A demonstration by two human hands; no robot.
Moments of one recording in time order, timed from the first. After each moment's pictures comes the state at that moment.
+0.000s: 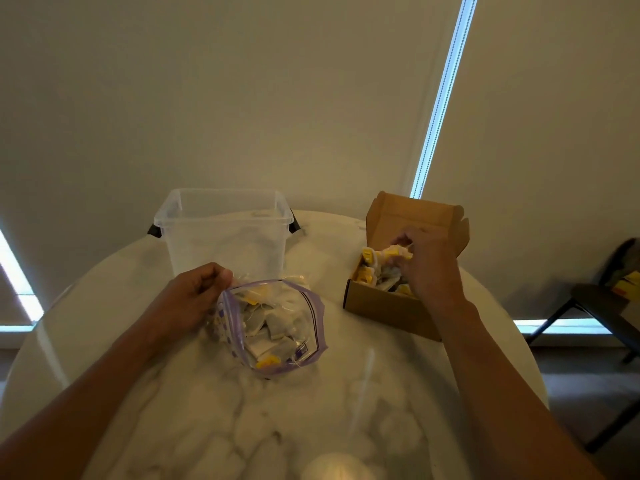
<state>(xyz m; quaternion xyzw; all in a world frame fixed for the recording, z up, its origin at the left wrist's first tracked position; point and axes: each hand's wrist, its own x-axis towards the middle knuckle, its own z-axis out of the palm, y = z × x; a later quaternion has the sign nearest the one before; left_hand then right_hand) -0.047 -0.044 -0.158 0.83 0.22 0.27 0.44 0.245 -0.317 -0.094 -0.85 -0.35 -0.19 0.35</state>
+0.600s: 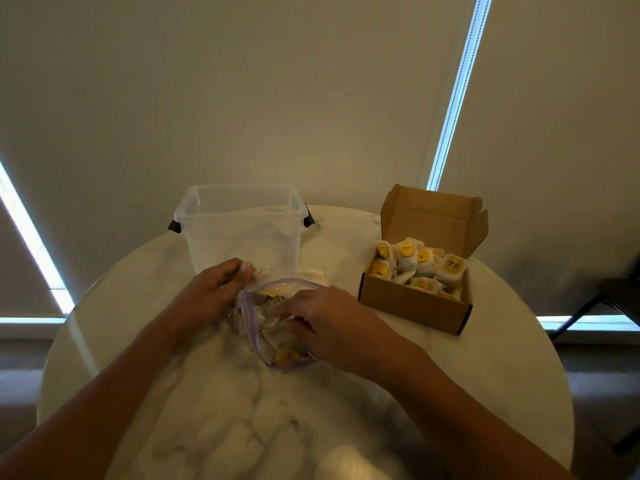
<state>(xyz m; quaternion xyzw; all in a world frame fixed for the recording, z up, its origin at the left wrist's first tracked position) -0.050 -0.059 -0.148 0.82 0.19 0.26 0.46 0.092 -0.278 -0.110 -0.67 -0.71 -0.05 0.19</state>
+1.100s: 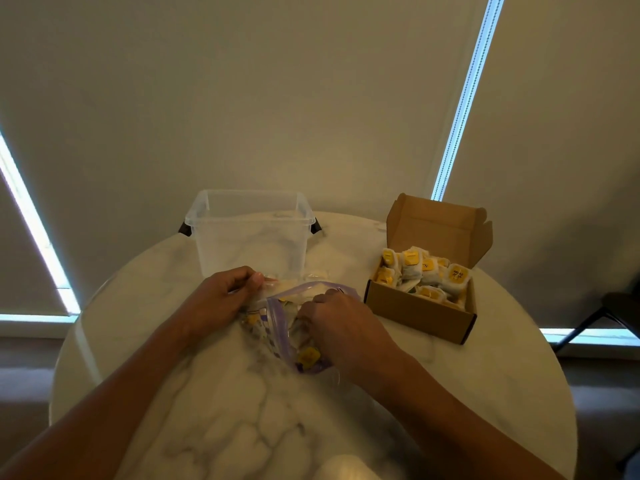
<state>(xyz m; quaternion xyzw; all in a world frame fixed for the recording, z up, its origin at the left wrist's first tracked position) -0.050 -0.055 -0.151 0.85 0.19 0.25 0.42 0.088 -0.268 -0.115 -0.76 -0.64 -0.12 0.06</state>
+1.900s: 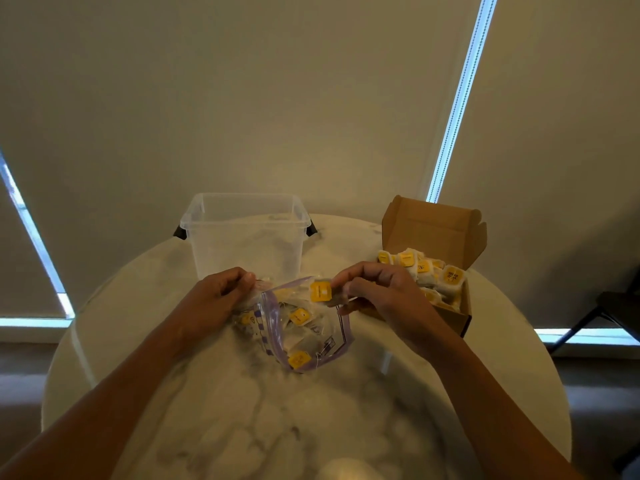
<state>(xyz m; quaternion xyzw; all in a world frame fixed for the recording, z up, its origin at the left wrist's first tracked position) -0.050 -0.059 -0.151 0.84 0.22 0.27 0.42 0.136 -0.313 -0.087 -0.62 -0.46 0.24 0.59</state>
